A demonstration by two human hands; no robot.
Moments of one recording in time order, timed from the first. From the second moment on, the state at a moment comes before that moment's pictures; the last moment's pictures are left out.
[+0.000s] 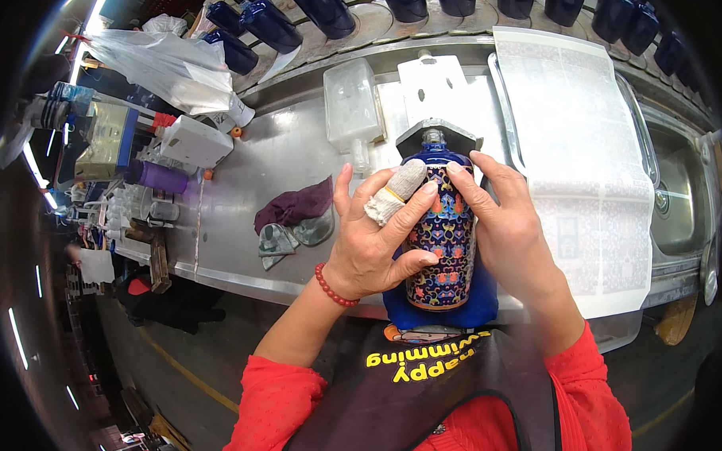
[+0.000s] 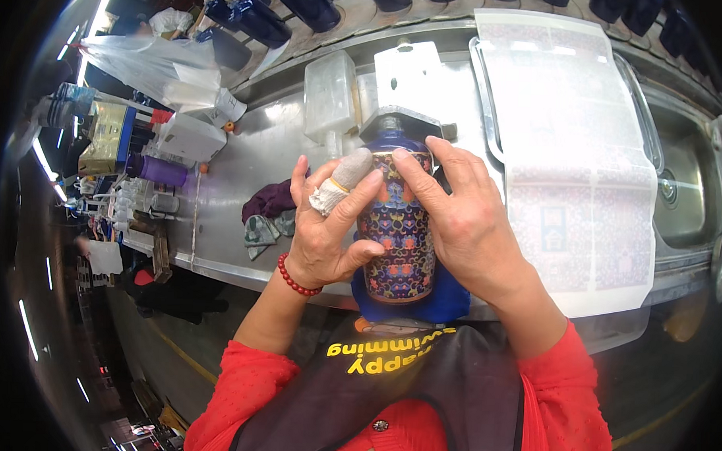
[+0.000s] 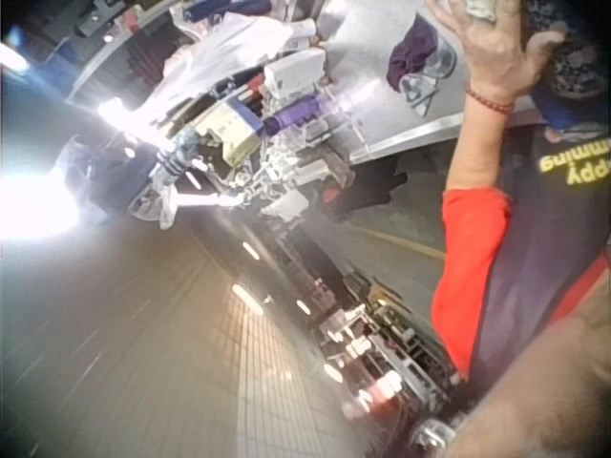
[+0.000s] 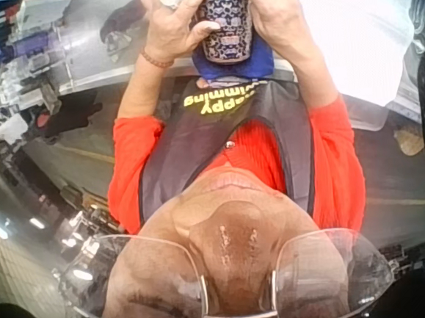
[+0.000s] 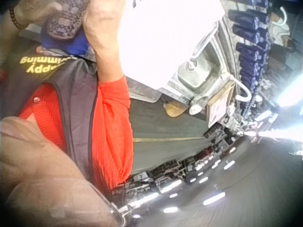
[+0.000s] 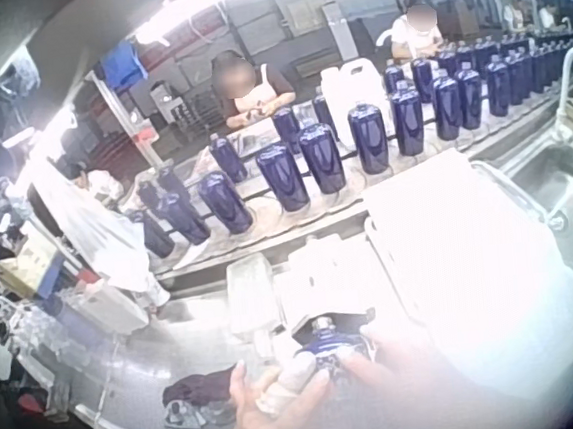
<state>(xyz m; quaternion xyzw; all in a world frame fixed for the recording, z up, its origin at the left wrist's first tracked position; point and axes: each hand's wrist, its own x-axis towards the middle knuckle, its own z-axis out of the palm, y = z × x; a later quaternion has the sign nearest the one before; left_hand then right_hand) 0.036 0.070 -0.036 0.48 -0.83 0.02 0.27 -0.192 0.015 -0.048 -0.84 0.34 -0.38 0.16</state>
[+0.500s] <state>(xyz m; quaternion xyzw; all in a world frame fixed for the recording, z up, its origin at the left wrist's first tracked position) 0.032 0.060 -0.030 0.50 -0.82 0.01 0.27 -0.190 0.012 -0.048 -0.83 0.34 -0.41 0.16</state>
